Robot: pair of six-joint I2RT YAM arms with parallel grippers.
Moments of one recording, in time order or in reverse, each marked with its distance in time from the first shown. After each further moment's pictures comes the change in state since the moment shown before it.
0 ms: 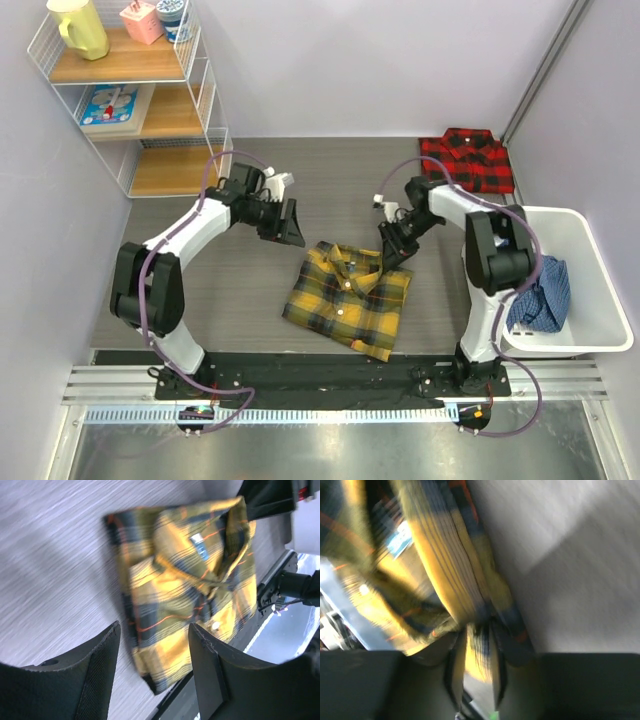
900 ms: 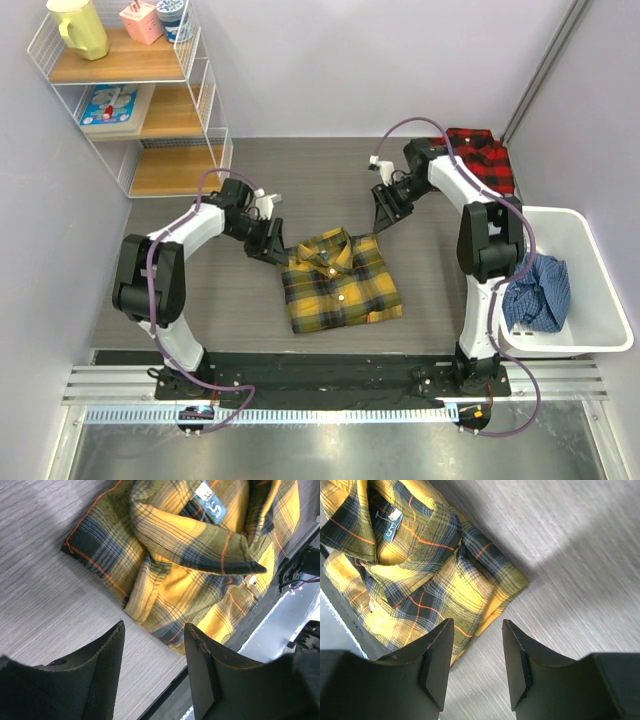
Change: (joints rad) left arm 0.100 0.054 -0.111 -0.097 0.024 0.134; right arm 0.011 0.171 0.436 -0.101 -0.010 -0.106
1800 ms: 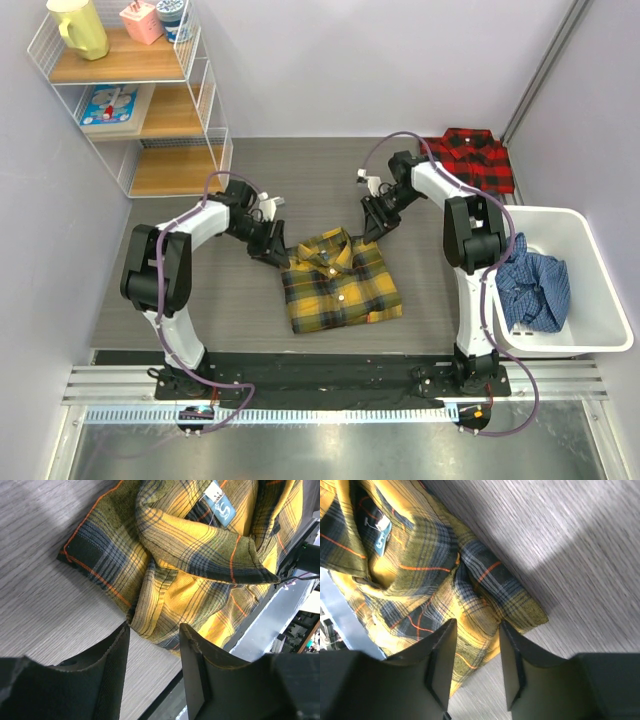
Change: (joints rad) left arm 0.000 0.092 0.034 -0.016 0.037 0.009; right arm 0.049 0.139 0.020 -0.006 -0.041 0.051
